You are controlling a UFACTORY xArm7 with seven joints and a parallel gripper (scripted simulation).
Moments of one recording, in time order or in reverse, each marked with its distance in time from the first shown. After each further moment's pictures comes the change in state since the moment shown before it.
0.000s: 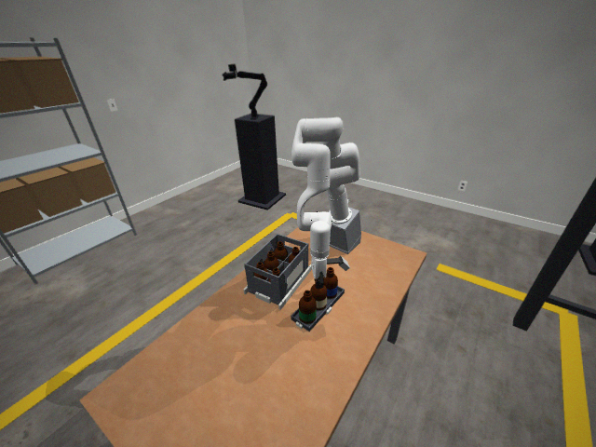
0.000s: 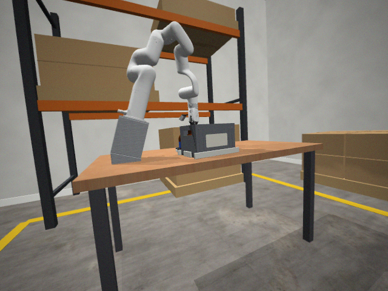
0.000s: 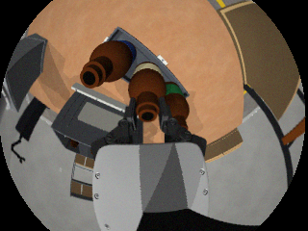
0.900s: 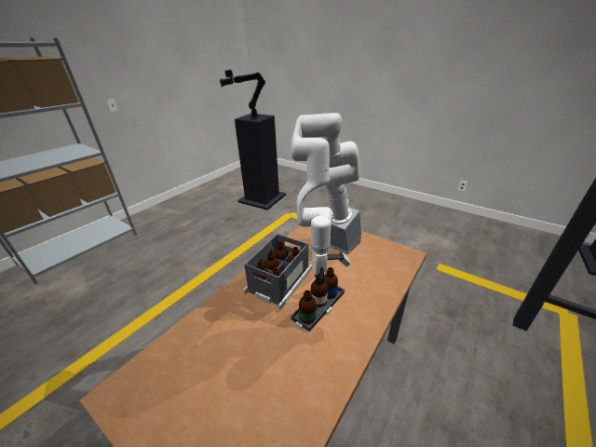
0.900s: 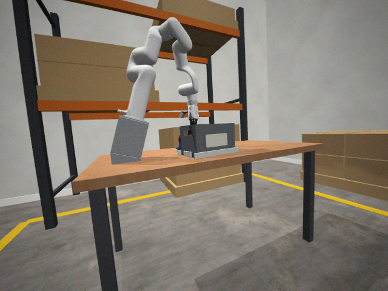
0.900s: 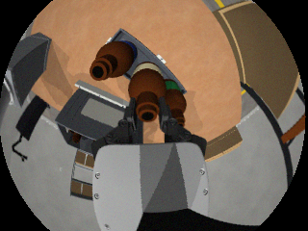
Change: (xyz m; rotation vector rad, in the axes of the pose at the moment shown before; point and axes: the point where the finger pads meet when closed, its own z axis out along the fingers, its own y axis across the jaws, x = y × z) arm 0.001 0.000 -0.022 -0.002 0.000 0.000
